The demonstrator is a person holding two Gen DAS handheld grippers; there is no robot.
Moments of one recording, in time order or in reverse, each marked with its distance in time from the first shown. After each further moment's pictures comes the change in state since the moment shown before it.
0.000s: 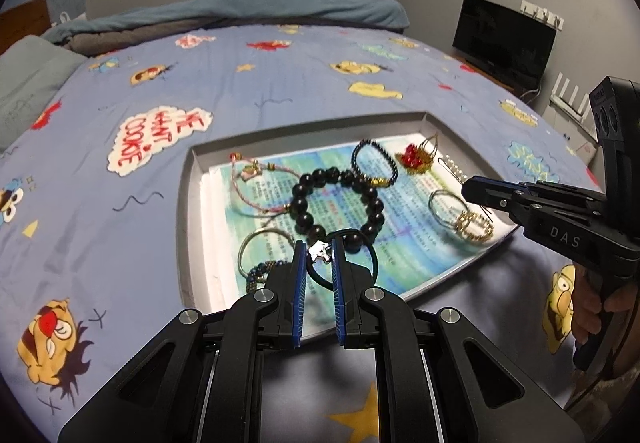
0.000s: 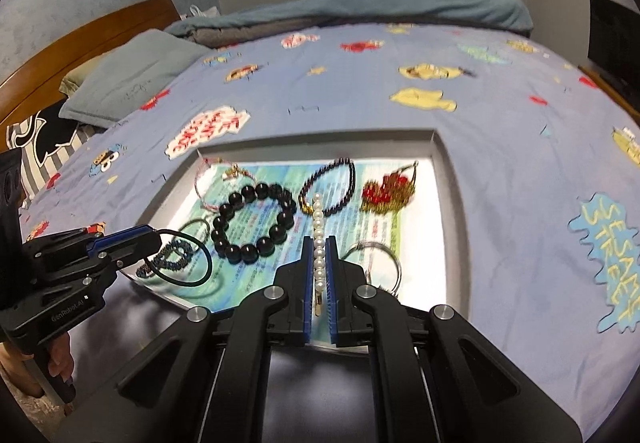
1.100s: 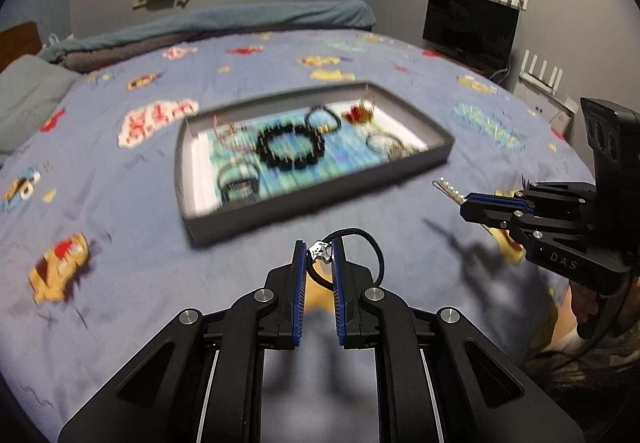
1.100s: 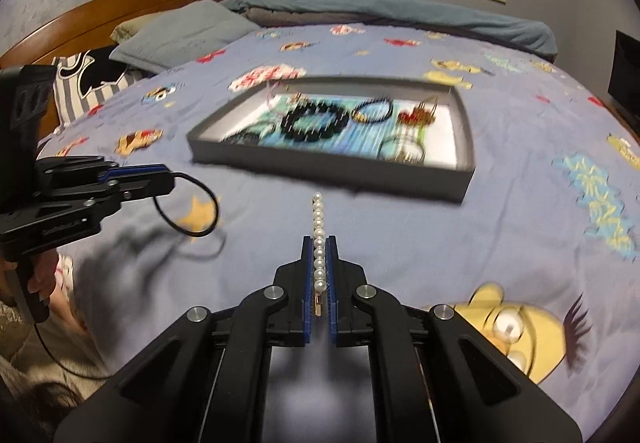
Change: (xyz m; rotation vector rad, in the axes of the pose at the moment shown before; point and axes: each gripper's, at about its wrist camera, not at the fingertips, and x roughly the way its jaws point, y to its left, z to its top) left arm -0.076 -0.035 -0.069 0.091 -0.054 -0.023; right arm -0.077 0.026 -0.095 -0.175 -0.046 0.046
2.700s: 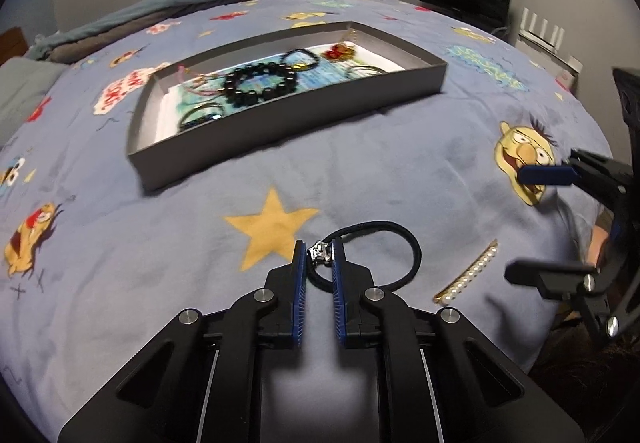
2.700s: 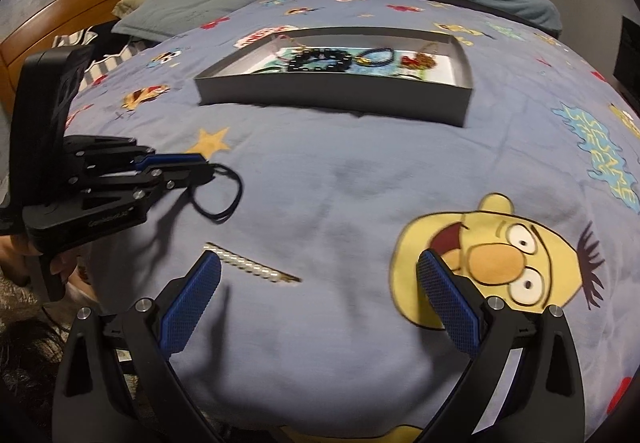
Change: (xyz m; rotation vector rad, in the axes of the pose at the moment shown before) left arm 0.036 -0.026 -0.042 0.040 0.133 0.016; right arm -0.005 0.012 -0.055 -0.024 0.123 0.041
